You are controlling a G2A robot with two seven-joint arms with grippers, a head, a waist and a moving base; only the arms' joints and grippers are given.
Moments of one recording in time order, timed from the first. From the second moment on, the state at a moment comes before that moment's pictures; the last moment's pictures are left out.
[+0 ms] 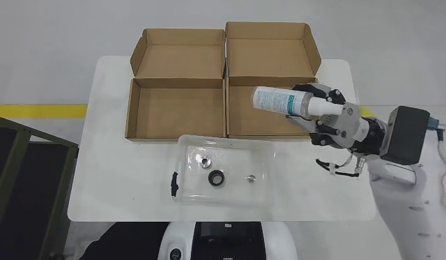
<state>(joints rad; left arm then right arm) -0.42 -0.34 -0.17 -1.17 3.07 0.50 0.07 -1.18 -1.04 1.47 -2.01 -0.89 -0.92 -0.15</state>
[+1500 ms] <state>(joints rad) -0.42 -0.34 -0.17 -1.17 3.07 0.50 0.07 -0.99 -1.07 1.20 -1.66 -1.00 -0.81 0.21</state>
